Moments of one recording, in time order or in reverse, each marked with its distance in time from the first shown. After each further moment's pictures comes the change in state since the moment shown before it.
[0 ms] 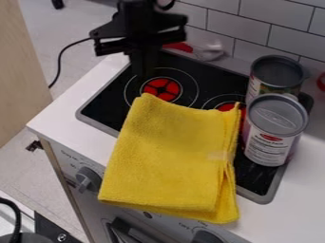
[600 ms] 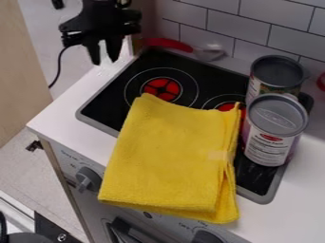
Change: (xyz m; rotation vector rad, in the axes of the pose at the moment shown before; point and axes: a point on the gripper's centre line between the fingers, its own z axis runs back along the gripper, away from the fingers) arm 0.056 0.040 -0.033 0.117 -0.034 0.093
